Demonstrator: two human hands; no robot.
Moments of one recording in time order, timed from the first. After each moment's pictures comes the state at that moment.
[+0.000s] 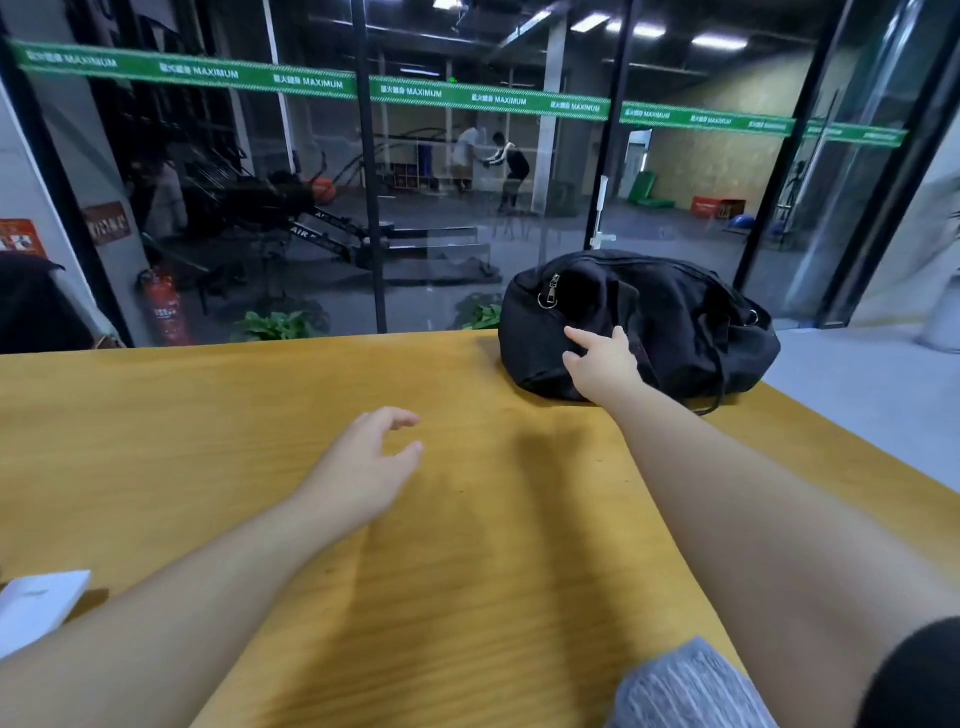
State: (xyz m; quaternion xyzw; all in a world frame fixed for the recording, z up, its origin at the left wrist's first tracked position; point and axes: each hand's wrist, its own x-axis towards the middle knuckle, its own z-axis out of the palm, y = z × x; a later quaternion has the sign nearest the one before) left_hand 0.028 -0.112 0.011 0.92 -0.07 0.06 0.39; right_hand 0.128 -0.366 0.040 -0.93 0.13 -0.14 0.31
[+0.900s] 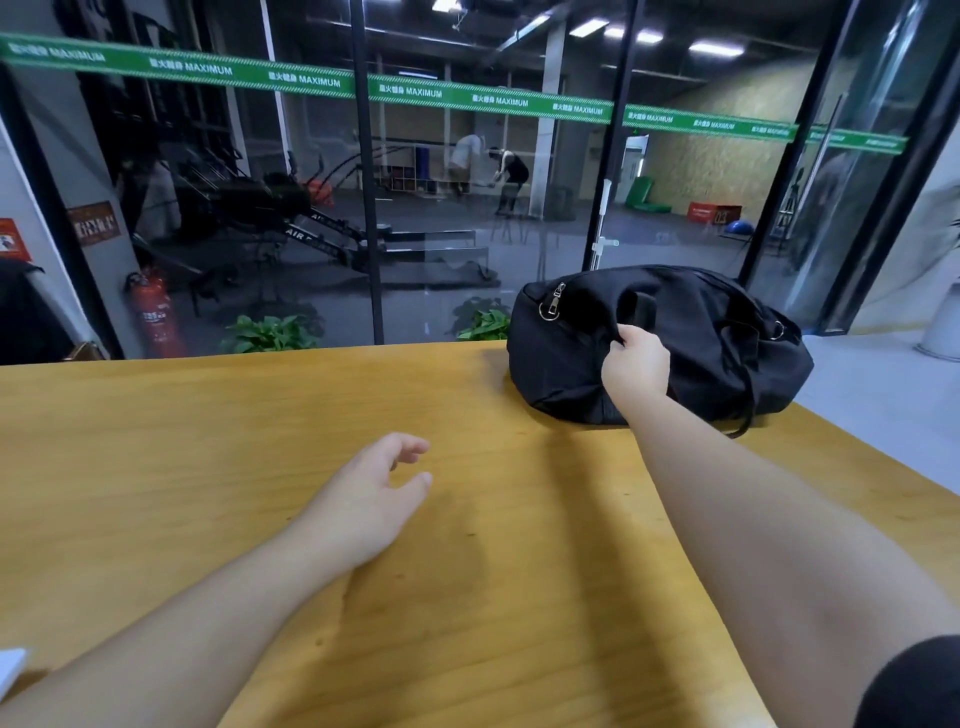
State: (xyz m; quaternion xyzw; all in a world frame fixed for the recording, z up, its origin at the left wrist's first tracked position) left_hand 0.064 -0.107 -0.007 0.91 -0.08 0.03 0.41; right_hand 0.176 -0.377 0.032 -0.85 0.18 -0.29 0.40
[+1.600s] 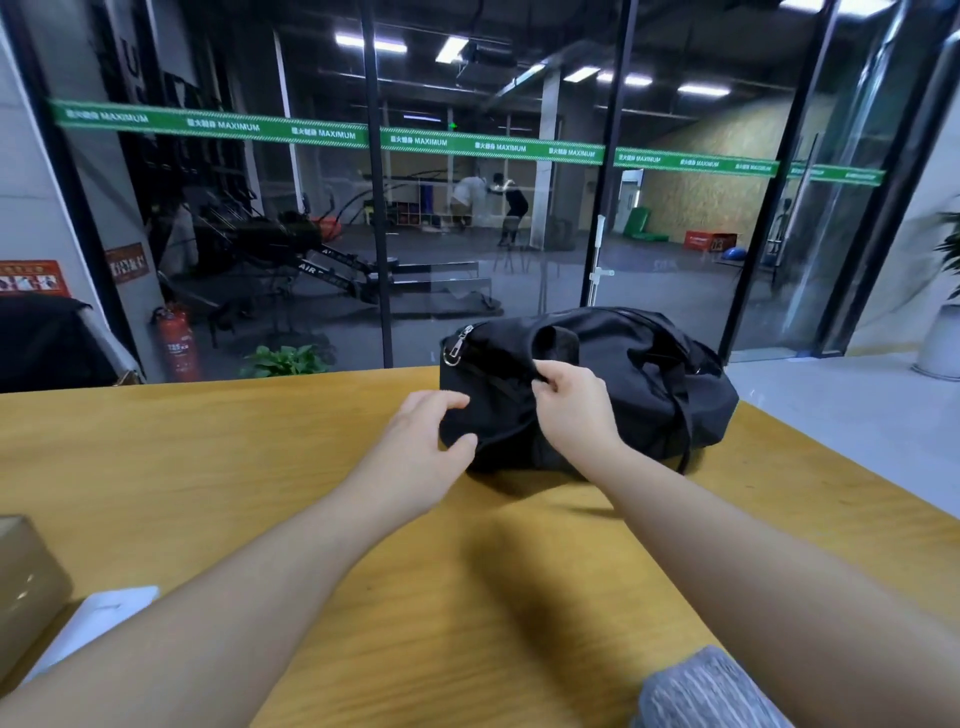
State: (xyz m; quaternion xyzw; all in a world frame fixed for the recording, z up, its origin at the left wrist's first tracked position) left_hand 0.007 -0.121 0.057 0.90 -0.16 0.12 0.38; right_hand 0.060 -0.299 0.054 -0.88 -0.02 -0.26 0.39
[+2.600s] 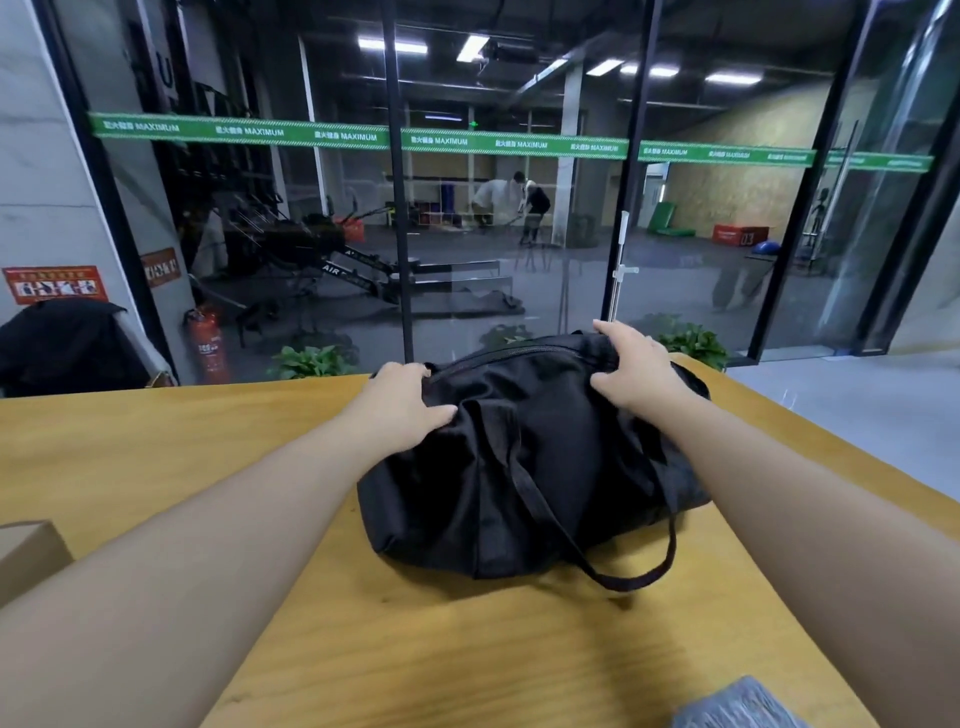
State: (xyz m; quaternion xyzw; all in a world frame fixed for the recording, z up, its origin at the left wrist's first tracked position) left_hand 0.067 -0.096 0.086 0.97 -0.05 0.05 0.25; right_hand 0.100 -0.354 0.089 -0.96 -0.01 -0.16 0.22
